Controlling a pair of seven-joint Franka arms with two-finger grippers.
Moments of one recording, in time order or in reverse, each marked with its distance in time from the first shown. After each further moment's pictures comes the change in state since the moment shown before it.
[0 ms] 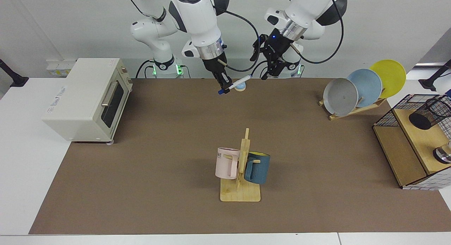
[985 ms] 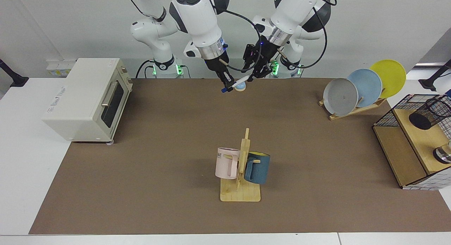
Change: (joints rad) left arm -0.005 -0.004 -0.059 -0.079 0.000 0.117 -0.098; right arm 0.000 0.001 -0.002 -0.001 0.053 -0.006 0.005
